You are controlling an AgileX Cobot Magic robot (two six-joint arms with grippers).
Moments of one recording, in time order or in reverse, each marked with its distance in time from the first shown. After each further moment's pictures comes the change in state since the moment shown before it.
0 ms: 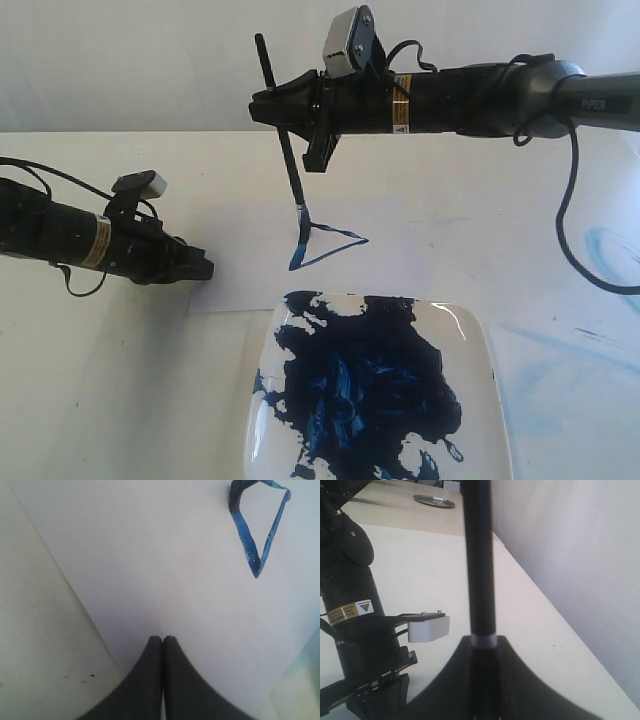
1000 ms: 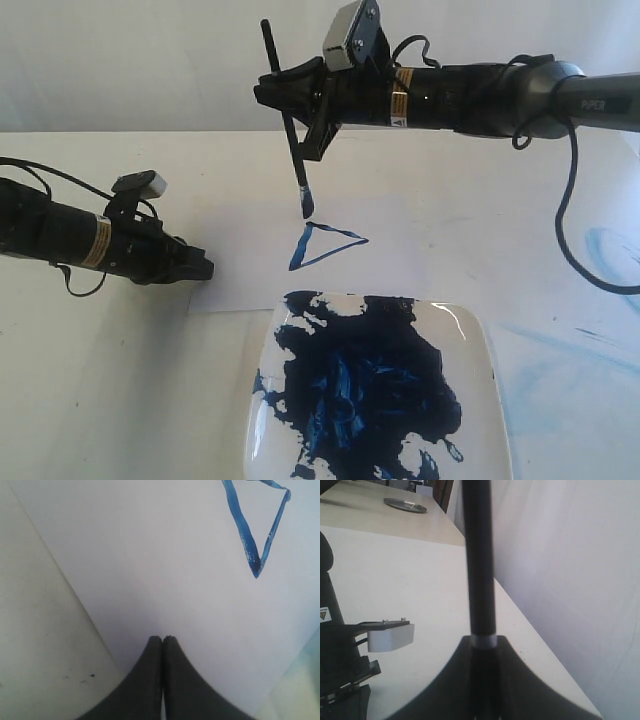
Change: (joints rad) left arm 0.000 0.000 0.000 0.000 0.000 0.000; right arm 0.000 0.001 0.000 0.096 0.060 -0.093
